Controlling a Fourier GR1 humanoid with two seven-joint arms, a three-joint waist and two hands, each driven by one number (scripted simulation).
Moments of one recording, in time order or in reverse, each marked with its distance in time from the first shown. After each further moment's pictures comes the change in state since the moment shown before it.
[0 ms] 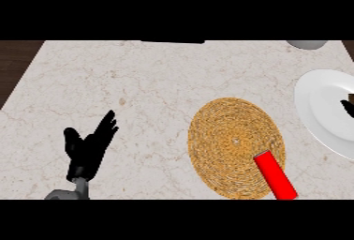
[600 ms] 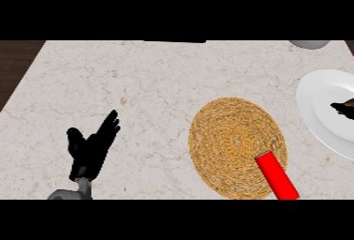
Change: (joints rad) left arm -0.002 -0.014 -0.009 -0.004 -0.010 0.001 0.001; right arm -0.101 -0.016 -0.098 0.225 -0.091 0.210 -0.239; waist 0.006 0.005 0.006
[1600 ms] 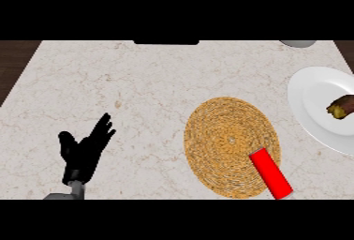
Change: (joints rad) left arm 0.026 0.014 0.041 0.016 0.003 -0.018 -0.023; right arm 0.183 -0.181 -0.155 0.131 -0.170 0.587 -0.238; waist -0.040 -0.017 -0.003
